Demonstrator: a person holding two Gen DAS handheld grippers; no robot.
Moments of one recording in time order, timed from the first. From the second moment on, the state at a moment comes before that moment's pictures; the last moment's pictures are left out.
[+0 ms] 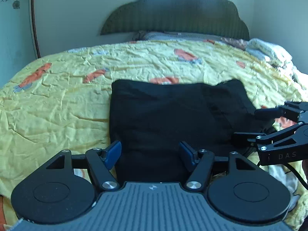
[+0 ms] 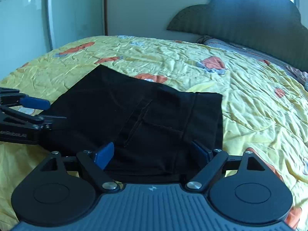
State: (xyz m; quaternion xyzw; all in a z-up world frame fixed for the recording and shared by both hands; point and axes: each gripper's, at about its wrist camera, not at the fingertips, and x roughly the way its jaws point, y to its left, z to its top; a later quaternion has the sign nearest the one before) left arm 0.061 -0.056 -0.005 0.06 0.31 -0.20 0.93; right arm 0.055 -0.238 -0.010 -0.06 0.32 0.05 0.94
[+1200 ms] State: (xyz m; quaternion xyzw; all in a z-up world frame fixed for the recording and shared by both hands) left arm 0.098 -0.032 0.005 -0.02 0.37 -0.16 0.91; right arm 0.038 -0.307 0.008 0.11 0.27 0.01 0.96
